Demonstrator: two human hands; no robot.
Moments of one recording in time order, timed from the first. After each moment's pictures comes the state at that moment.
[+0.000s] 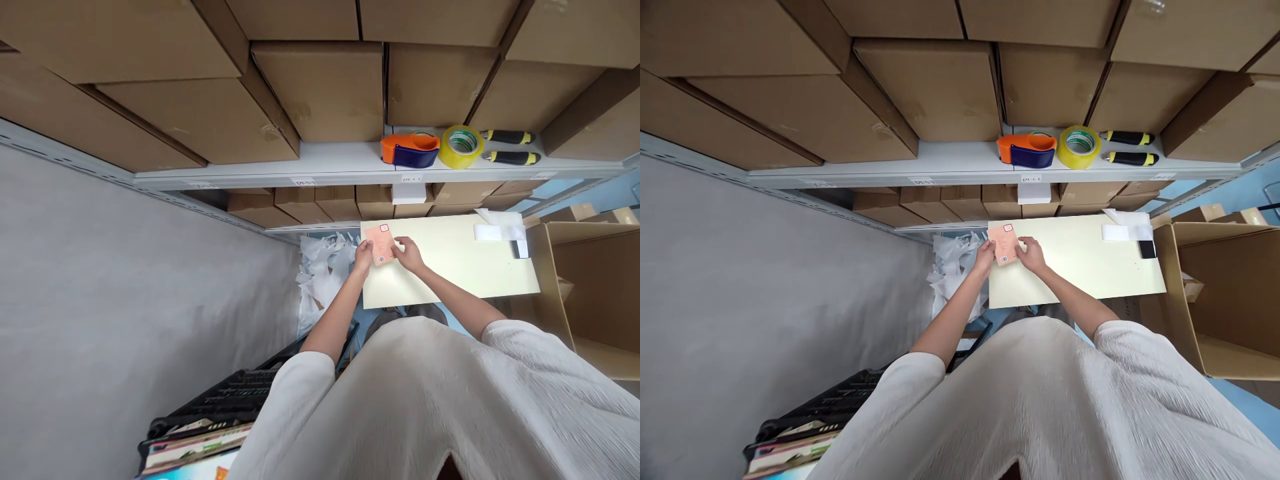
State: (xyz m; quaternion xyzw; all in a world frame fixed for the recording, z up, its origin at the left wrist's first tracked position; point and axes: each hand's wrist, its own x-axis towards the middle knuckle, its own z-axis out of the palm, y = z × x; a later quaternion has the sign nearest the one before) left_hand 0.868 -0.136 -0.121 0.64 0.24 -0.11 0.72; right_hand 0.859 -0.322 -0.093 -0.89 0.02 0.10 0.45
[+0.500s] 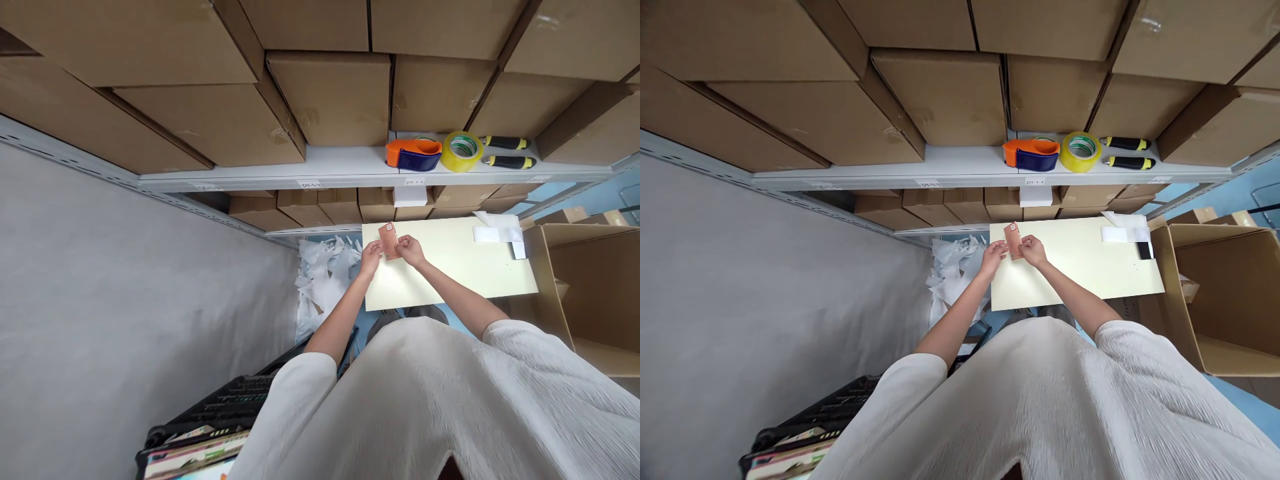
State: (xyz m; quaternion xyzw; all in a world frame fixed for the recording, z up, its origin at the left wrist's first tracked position) left_hand 0.866 -0.144 -0.111 0.65 0.25 -0.13 0.71; right_hand 0.872 -0.317 -0.086 -0.79 0.16 0.15 0.57
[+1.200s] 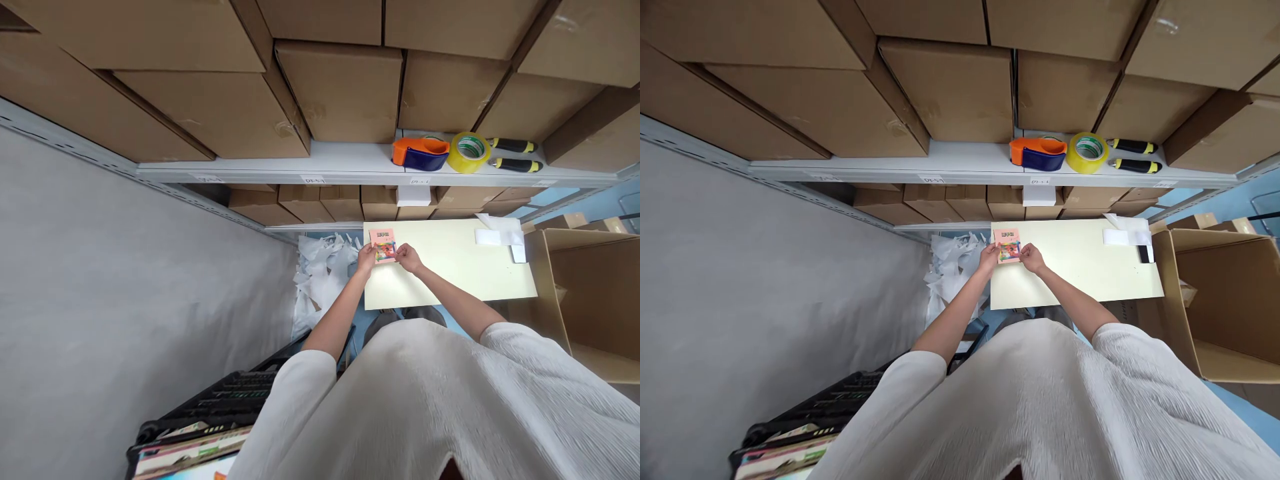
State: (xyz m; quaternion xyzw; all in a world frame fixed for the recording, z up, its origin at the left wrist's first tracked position) left_hand 0.865 -0.134 -0.136 0.65 0.27 -0.14 0.70; right_hand 0.857 -0.318 -0.127 -0.78 0.17 0.22 0.55
